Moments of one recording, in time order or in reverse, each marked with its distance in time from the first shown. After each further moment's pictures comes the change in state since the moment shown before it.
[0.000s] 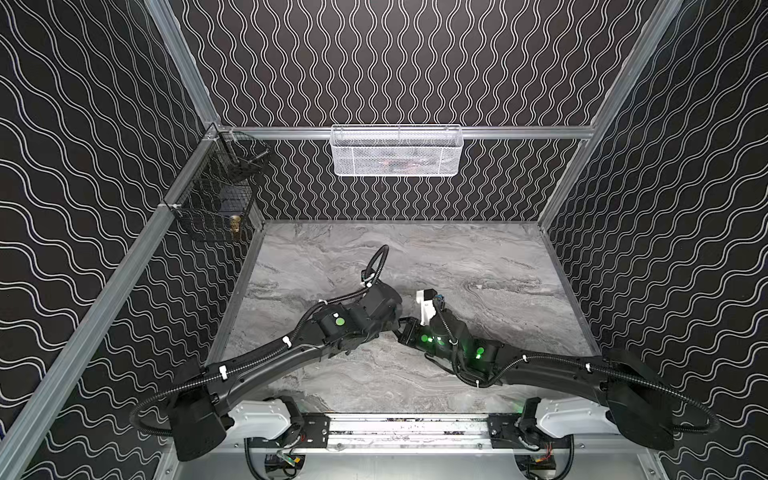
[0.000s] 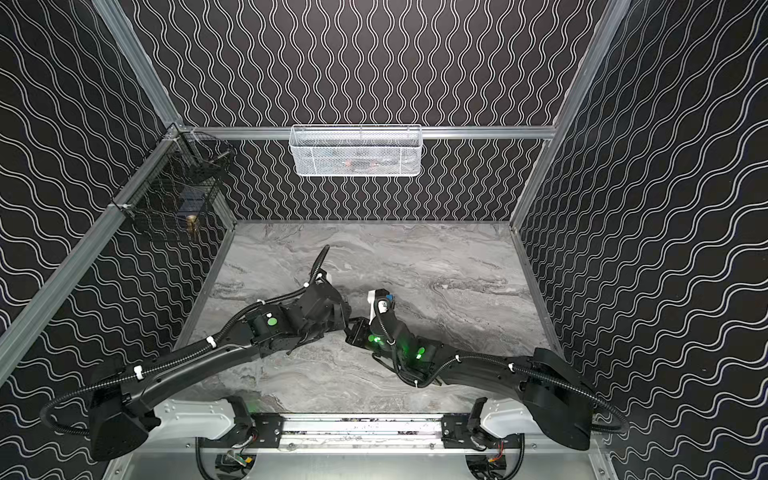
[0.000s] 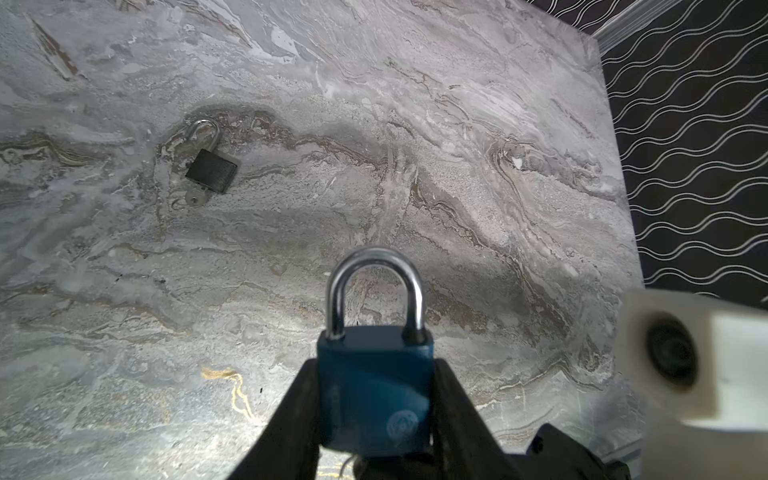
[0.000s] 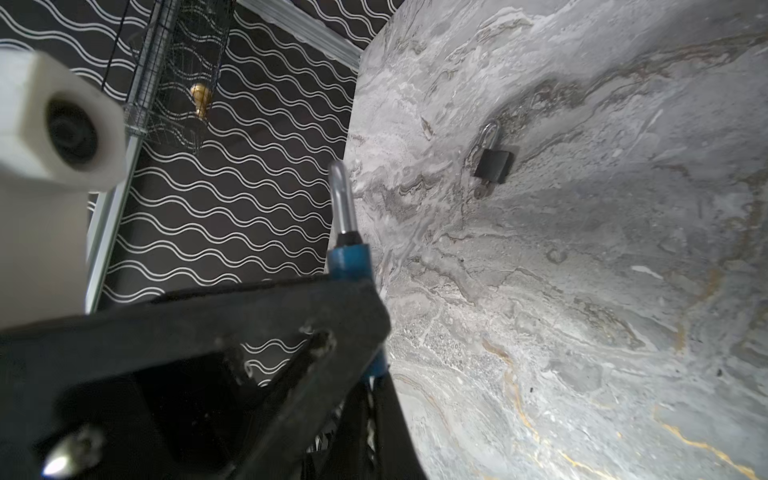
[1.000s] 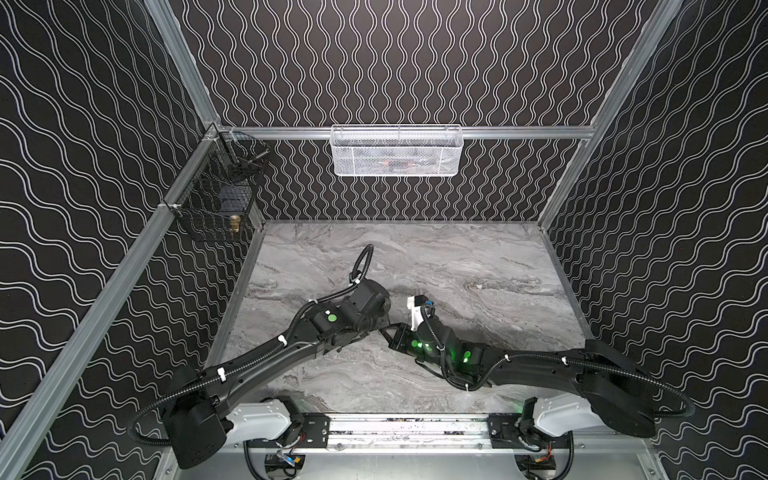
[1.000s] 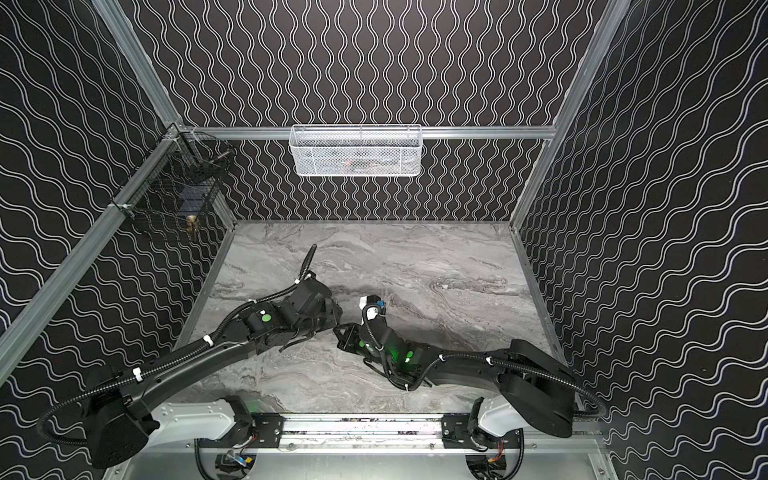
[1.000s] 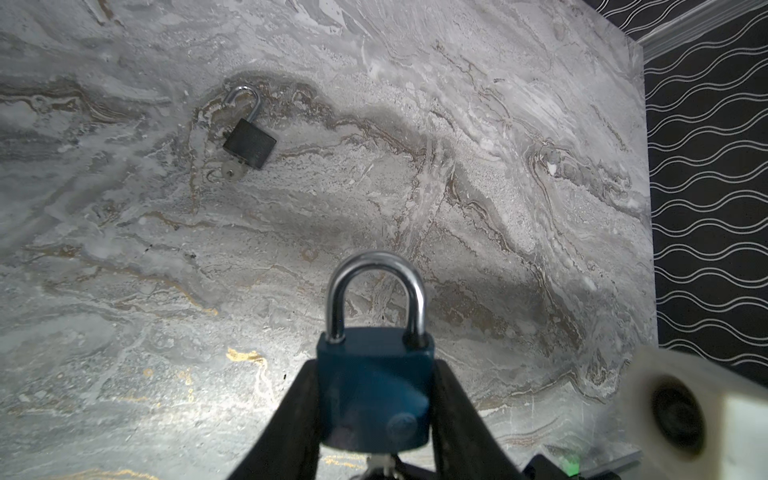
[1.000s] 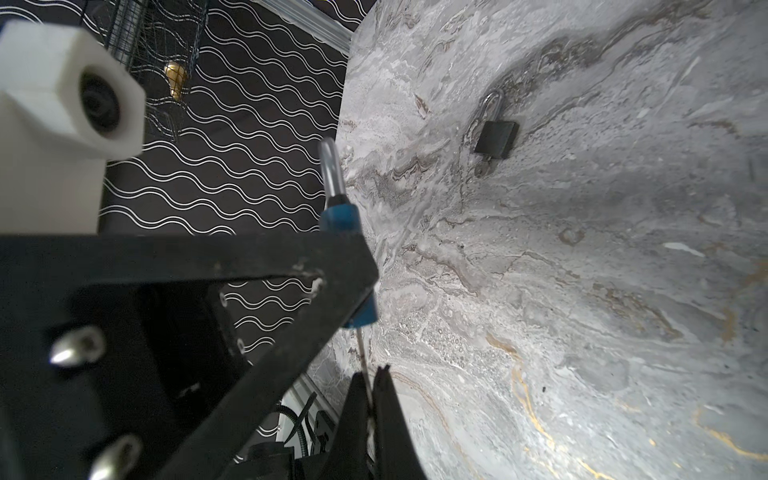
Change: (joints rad) left arm 0.102 -0.013 -0.046 -0.008 0.085 -0.039; right arm 0.055 0.108 0.011 0.067 0.048 0.044
